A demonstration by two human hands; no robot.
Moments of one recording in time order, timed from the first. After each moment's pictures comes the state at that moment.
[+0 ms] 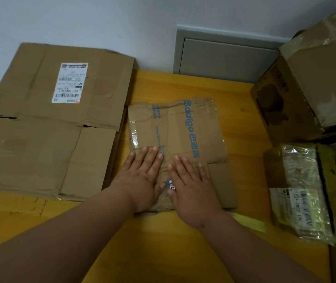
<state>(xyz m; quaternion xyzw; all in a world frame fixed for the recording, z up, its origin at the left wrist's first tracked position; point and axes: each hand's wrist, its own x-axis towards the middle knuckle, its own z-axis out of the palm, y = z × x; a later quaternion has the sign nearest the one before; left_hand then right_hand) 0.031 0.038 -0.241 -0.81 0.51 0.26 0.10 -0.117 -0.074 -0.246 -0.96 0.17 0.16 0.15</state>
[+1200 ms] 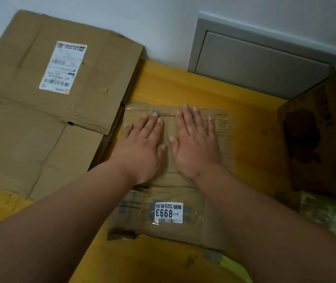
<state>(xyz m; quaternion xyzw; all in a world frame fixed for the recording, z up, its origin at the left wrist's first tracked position) 0.077 -0.044 -0.239 -0.89 0.40 0.22 -0.02 -0.004 -0.186 -0.267 -0.97 0.19 0.10 0.07</state>
